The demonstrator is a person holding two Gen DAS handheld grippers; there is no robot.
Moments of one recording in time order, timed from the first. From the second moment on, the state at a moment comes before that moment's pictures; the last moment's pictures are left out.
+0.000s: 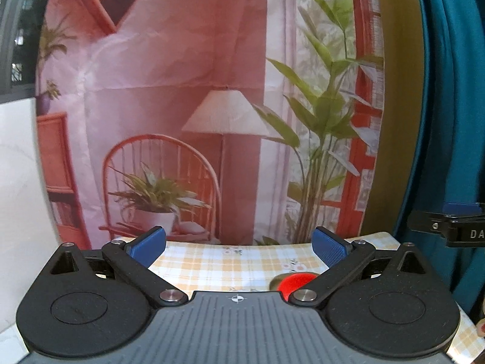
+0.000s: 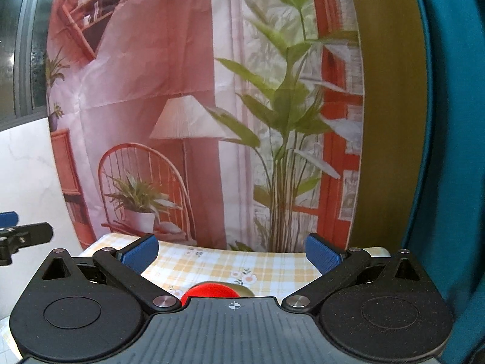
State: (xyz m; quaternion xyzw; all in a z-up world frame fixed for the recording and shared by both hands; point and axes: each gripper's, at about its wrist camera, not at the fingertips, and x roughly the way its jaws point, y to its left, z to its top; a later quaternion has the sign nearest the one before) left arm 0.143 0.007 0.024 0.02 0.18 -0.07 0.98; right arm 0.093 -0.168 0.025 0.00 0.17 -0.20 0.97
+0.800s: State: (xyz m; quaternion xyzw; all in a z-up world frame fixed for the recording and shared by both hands) left arm 0.134 0.001 0.035 0.05 0.15 -0.02 0.99; right arm 0.079 -0.170 0.026 0.00 0.17 -0.21 0.96
